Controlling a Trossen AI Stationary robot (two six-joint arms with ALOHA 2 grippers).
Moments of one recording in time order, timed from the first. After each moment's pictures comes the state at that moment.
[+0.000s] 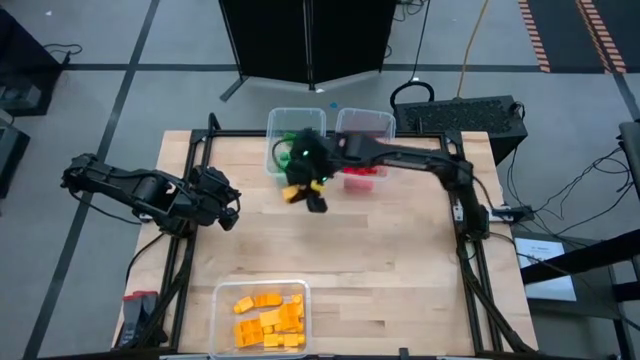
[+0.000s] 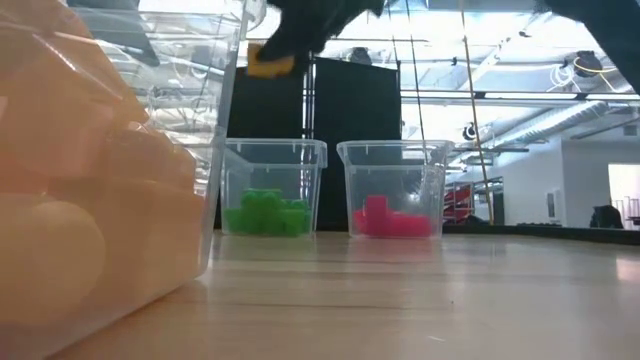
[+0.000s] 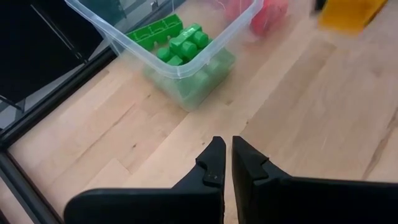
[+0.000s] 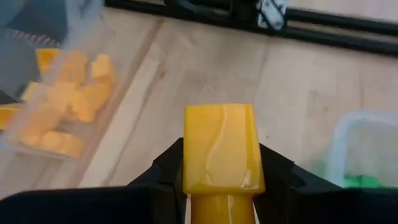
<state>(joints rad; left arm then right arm) -0.31 0.92 1.02 -1.17 -0.63 -0.82 -0.18 2.07 2.04 -0.77 -0.40 -0.30</state>
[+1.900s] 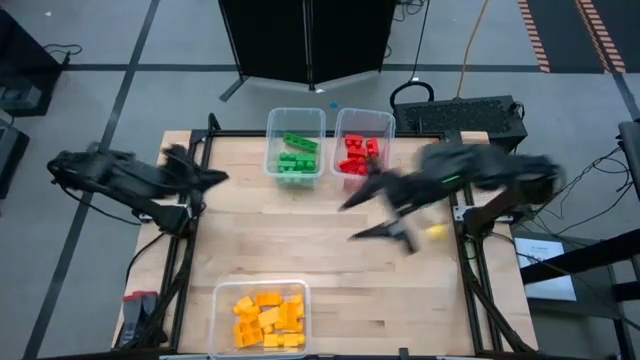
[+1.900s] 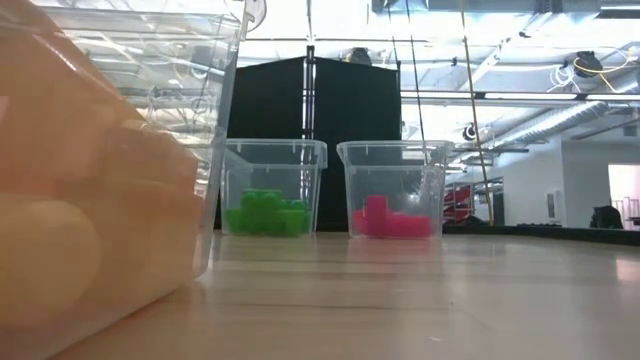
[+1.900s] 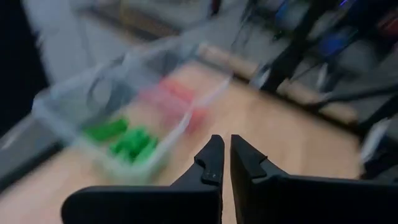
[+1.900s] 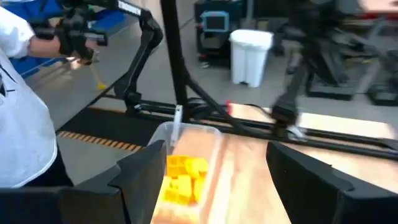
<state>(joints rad) -0.34 0.71 1.19 -0.96 -0.64 -0.57 0.24 1.54 2.04 -0.81 -0.11 0.08</state>
